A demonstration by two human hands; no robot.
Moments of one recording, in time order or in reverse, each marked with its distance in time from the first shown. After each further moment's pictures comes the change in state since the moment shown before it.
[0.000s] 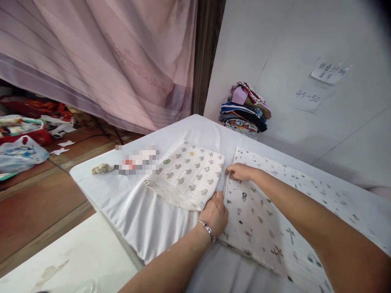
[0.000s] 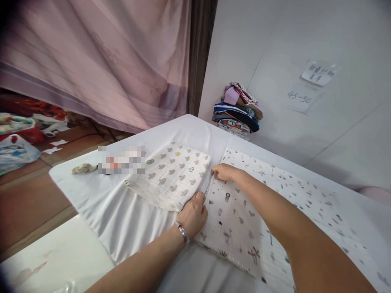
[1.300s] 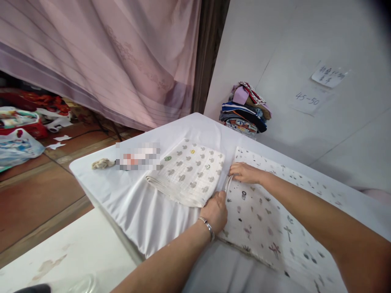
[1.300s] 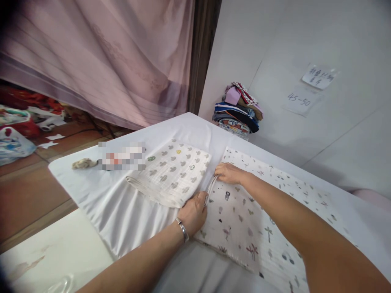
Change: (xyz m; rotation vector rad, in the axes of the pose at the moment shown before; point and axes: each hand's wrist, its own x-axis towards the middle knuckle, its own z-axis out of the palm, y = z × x) left_hand -0.004 0.001 -0.007 0.057 -0.116 0.059; right_hand -0.019 0.012 -0.004 -0.272 0.178 -0.578
